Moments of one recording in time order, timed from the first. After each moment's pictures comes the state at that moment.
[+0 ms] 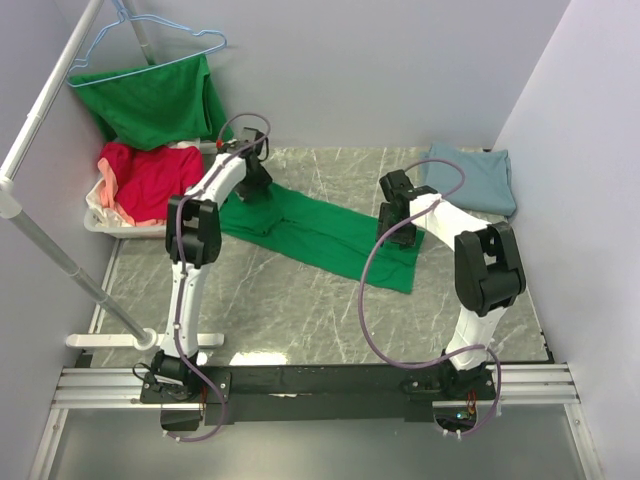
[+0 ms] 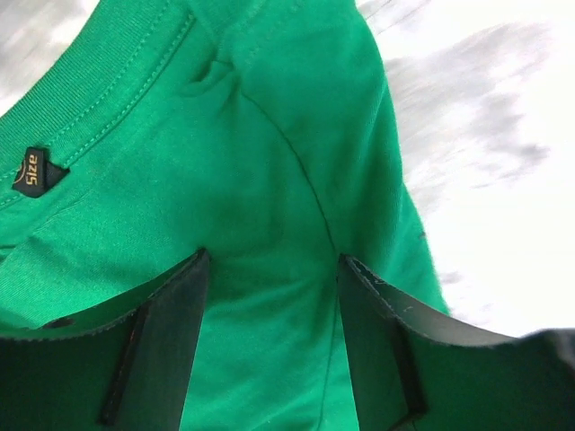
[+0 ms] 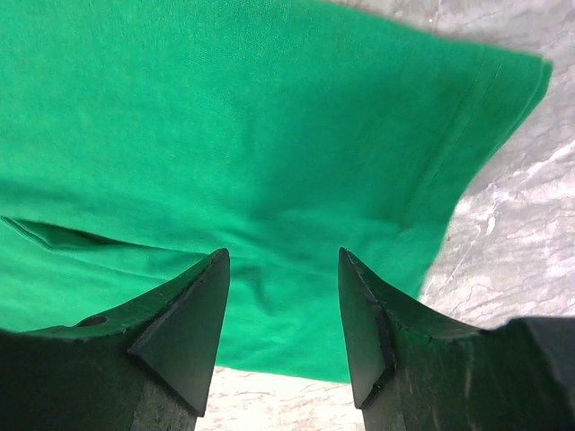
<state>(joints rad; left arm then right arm) -0.25 2.48 2.22 -0.87 -0.27 -0.89 0.31 1.83 1.29 -0.70 0.16 0.48</state>
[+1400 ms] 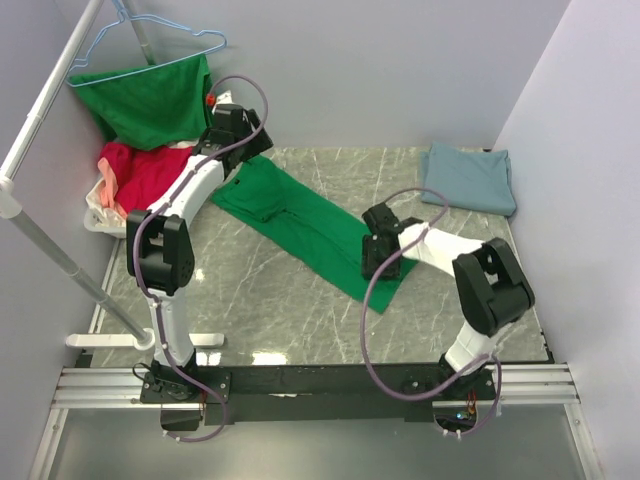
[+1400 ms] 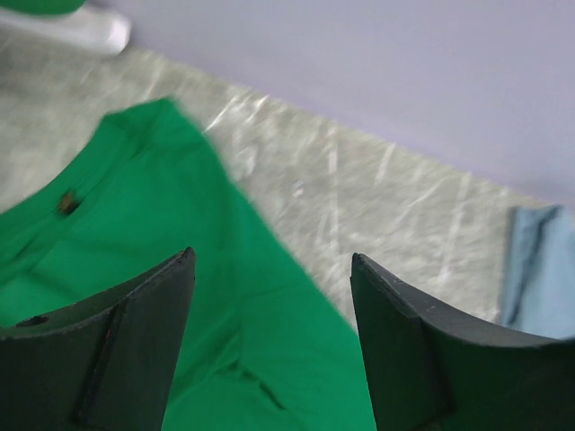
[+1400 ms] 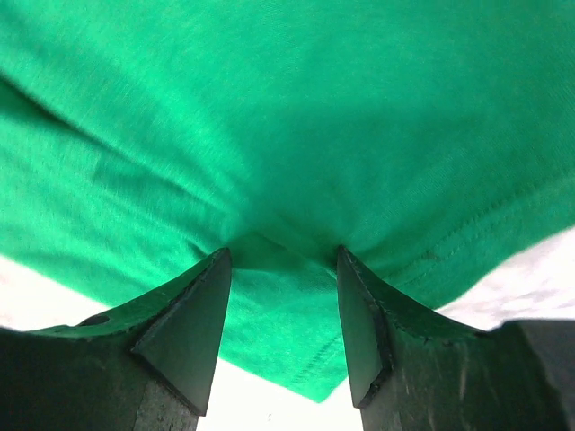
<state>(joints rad) -0.23 2.02 1.82 -0.26 -0.06 -0.62 0.46 1.72 1.03 -0.59 0.05 0.53</state>
